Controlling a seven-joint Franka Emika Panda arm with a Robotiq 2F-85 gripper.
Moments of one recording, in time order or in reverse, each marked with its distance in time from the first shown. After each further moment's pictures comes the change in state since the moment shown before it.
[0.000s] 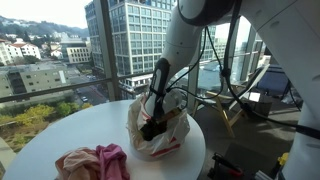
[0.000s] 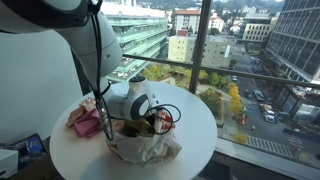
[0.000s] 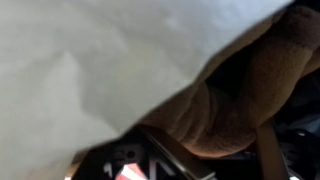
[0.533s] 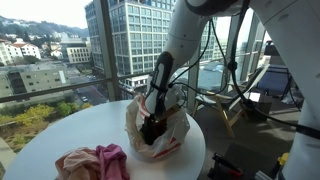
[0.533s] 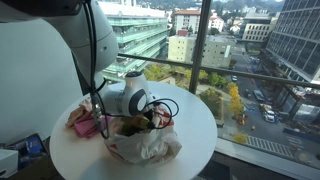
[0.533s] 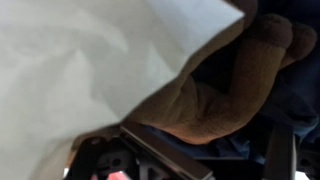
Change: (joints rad) arm -0.008 -0.064 0.022 -0.040 -0.072 -0.019 -0.022
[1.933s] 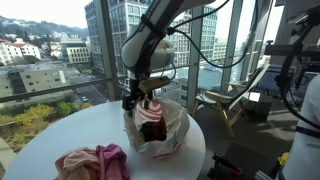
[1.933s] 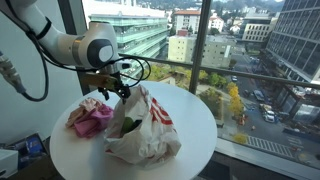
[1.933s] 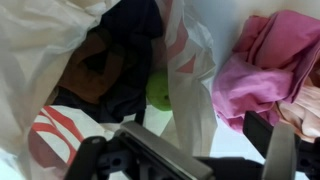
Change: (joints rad) arm 0.017 -0.524 0.221 -0.168 0.110 -0.427 -0.115
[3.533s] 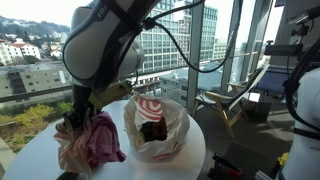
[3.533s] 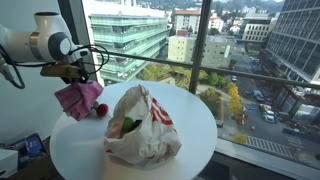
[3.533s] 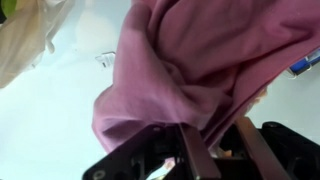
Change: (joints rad) arm 0.207 0.048 0.154 0.079 -0.048 0.168 0.049
